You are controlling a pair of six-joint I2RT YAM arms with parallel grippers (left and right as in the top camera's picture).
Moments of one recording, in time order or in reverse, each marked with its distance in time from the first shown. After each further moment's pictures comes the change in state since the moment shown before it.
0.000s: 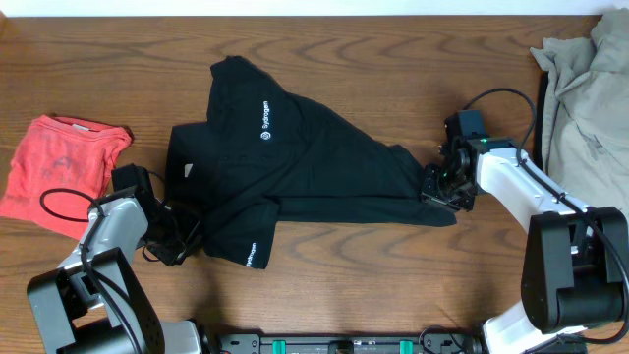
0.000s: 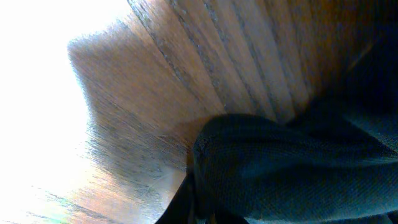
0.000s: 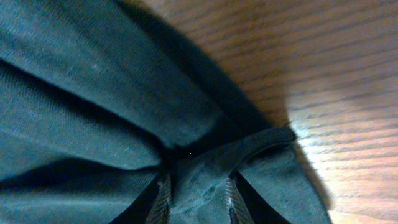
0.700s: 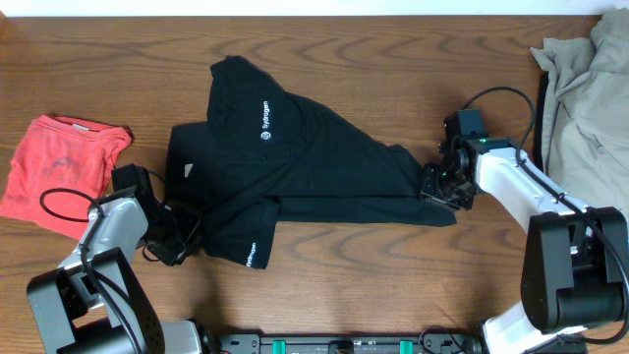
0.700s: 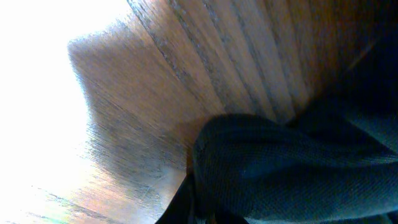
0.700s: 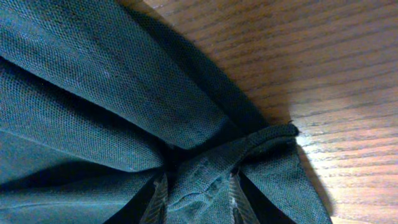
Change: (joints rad) left arm 0.000 0.000 0.000 0.000 0.000 0.000; right arm 0.008 0.000 0.000 0.021 0.014 -0.004
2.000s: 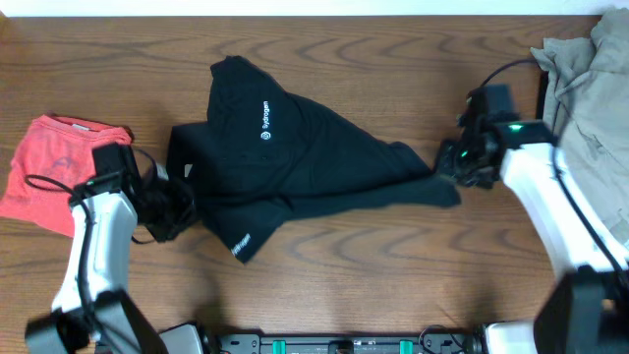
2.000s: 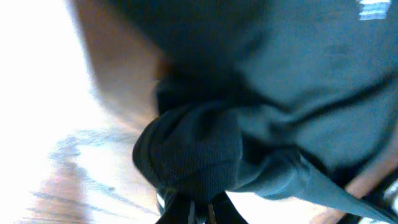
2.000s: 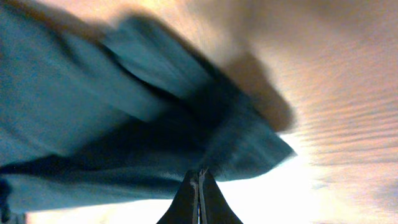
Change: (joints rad) left arm -0.021 -0.134 0.170 -0.126 0.157 0.166; right arm -0.043 -0.187 0.183 -0.187 0.027 -0.047
